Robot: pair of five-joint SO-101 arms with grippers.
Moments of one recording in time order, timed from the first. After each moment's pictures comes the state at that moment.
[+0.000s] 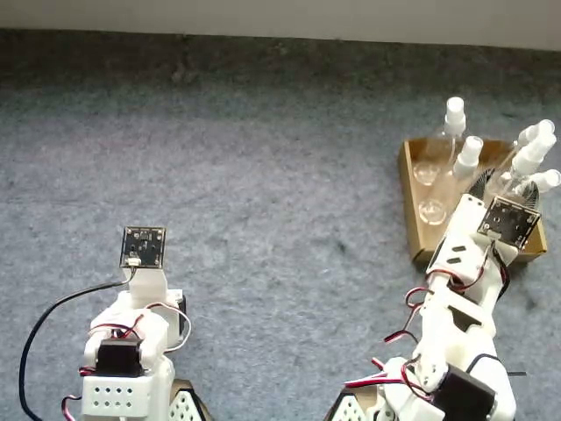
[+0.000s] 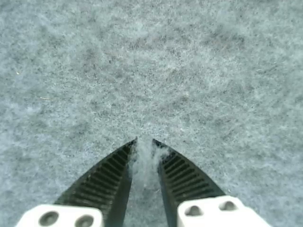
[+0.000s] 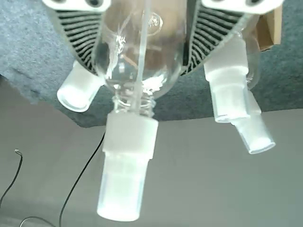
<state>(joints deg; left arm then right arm) -5.4 -104.2 95.9 75.5 5.3 24.6 -21.0 75.0 -48.4 8.2</state>
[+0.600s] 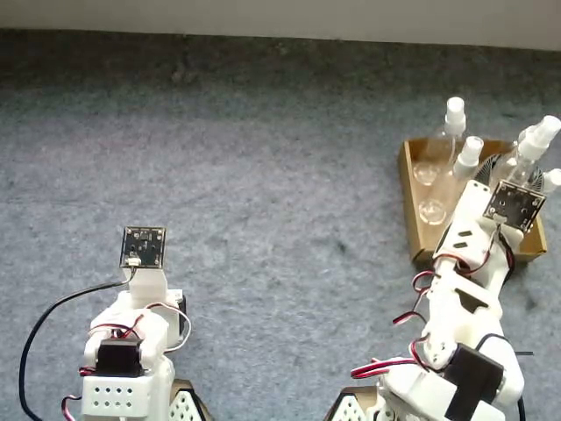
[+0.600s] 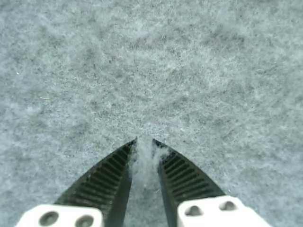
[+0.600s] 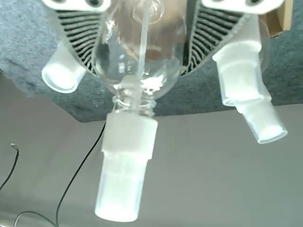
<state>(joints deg) -5.4 -104.2 95.9 75.5 5.3 24.4 -12.9 67.6 -48.4 8.5</state>
